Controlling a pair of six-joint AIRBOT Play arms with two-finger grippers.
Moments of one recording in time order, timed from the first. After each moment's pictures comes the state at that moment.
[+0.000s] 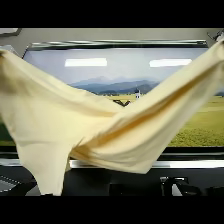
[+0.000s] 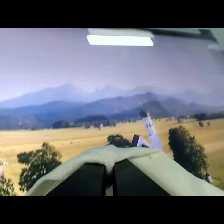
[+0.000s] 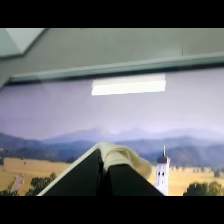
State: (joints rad) left arm 0.10 -1.05 1.88 1.04 -1.48 -1.60; right arm -0.18 -0.81 1.61 -1.01 1.21 1.52
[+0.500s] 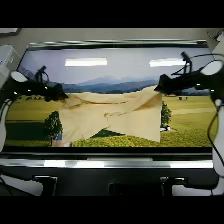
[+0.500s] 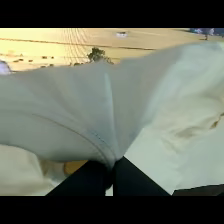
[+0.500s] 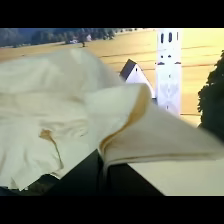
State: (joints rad) left arm 0.10 -1.73 1.52 0.89 -1.25 -1.42; right arm -0.10 -1.53 1.51 -0.94 1.28 1.50
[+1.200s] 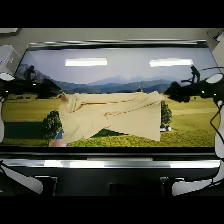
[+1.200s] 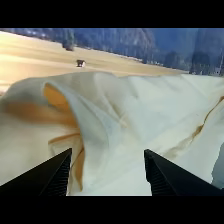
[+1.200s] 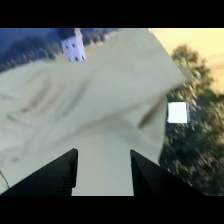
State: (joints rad) left arm 0.30 -1.87 1.72 0.75 -1.38 -1.36; right arm -0.31 -1.67 1.48 -0.93 1.27 1.36
